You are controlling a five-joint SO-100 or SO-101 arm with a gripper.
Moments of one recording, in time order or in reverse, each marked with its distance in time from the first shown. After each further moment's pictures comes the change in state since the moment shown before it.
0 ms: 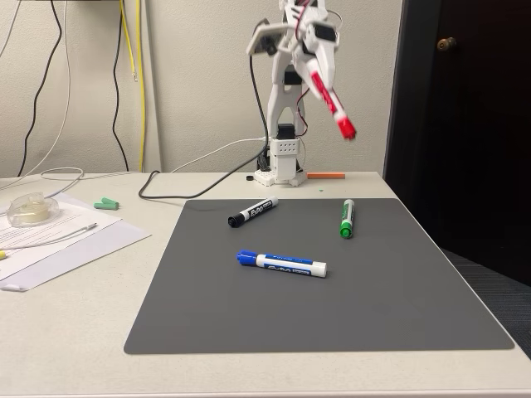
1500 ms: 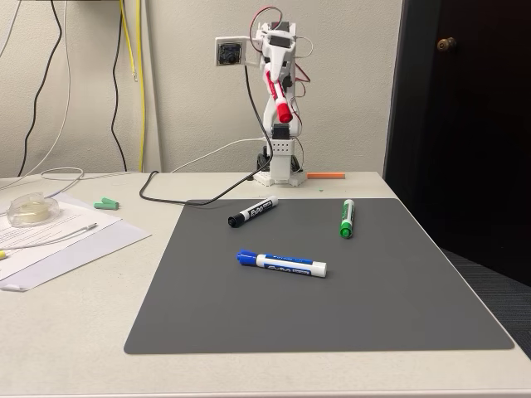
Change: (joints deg) arm 15.7 59.3 81.0 -40.4 2.6
